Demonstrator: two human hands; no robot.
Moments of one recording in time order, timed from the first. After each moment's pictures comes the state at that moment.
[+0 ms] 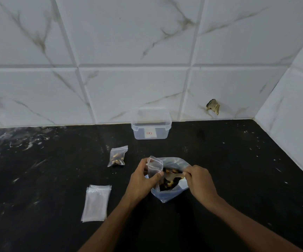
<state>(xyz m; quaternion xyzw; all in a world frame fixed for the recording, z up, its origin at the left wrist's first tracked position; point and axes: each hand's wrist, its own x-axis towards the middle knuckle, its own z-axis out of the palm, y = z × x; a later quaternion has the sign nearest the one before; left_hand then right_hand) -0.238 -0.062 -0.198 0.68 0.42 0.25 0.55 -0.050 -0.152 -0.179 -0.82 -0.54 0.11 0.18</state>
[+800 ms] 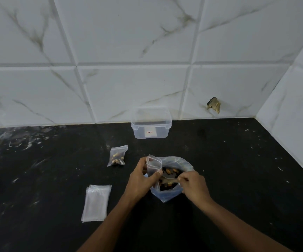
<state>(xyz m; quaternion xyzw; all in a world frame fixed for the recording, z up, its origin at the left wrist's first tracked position) -0.238 -0.059 -0.199 0.67 0.42 0.26 0.55 -0.067 -0.151 -0.189 -0.82 -0.44 0.26 0.26</state>
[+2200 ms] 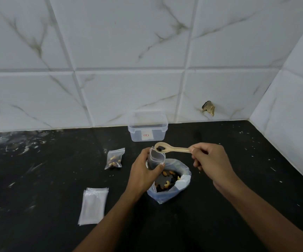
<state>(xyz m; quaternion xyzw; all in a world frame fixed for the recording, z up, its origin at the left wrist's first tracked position) -0.216 -0.058 -0.173 0.72 0.41 0.32 0.46 -0.048 -0.163 -0.074 -0.77 -0.38 0.24 0.45</state>
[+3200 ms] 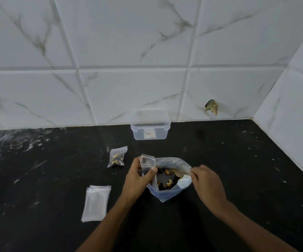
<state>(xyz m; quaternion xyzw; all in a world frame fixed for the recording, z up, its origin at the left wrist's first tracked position) -0.244 -0.059 -0.204 0.63 0.42 0.32 0.57 -0.038 -0.176 -0.181 -0.81 -0.55 0.03 0.18</state>
